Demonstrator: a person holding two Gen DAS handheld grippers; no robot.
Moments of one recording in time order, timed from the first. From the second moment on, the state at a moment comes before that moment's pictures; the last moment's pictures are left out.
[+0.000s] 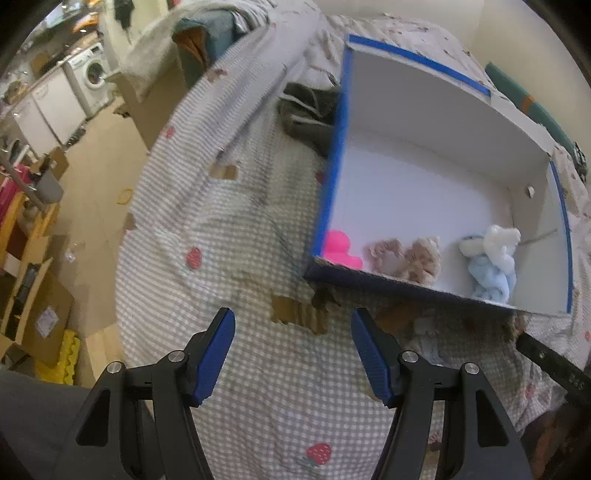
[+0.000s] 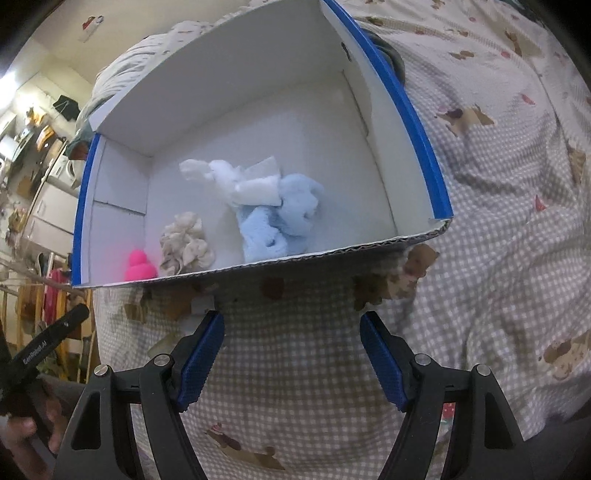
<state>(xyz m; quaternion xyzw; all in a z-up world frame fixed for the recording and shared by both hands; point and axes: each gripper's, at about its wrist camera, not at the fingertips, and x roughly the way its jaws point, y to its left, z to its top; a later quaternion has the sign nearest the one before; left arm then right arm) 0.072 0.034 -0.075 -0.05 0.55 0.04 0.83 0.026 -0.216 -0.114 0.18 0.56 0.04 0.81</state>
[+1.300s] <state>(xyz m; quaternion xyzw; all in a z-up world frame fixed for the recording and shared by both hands) 0.072 0.013 -0.096 -0.04 0.59 -0.04 0.81 0.027 -0.210 -0.125 0.20 0.57 0.04 0.80</state>
